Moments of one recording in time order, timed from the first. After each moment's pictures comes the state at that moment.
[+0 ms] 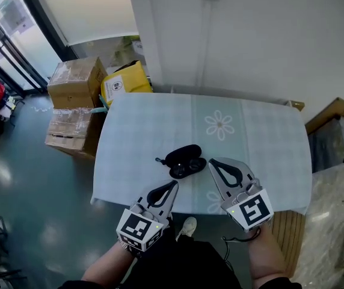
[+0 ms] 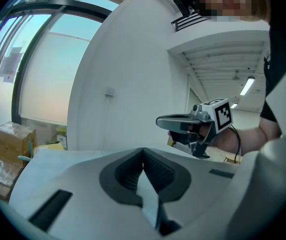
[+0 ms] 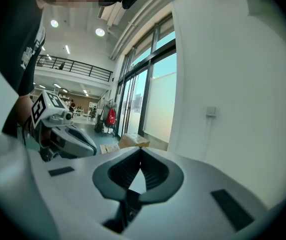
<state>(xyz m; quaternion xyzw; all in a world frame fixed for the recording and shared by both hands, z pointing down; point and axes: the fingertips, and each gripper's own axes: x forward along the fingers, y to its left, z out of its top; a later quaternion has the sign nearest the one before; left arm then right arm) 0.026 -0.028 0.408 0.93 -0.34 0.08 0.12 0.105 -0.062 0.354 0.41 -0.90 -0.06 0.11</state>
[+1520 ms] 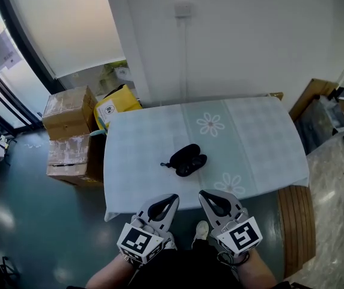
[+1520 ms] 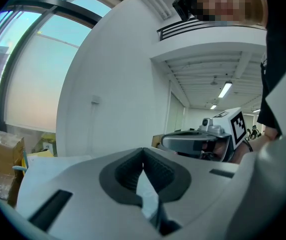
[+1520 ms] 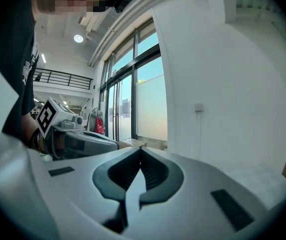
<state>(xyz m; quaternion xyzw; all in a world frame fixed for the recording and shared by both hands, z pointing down) -0.032 0.051 0.367 0.96 -0.25 0.07 0.09 0.026 0.063 0.352 0.51 -0.85 0.03 0.06</state>
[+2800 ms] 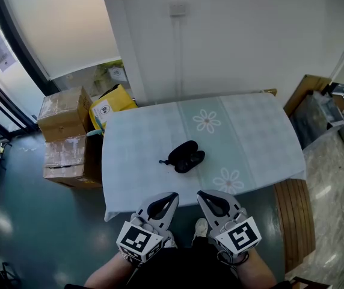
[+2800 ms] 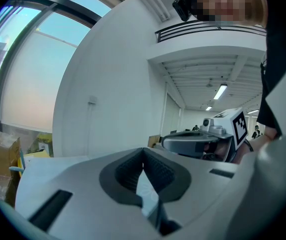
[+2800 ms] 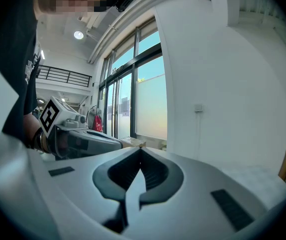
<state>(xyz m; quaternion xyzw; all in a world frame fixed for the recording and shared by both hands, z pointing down) -0.042 0.058 0.364 0.97 -0.22 0.06 0.09 0.009 0.075 0.349 0.53 -0.85 0.03 0.08</state>
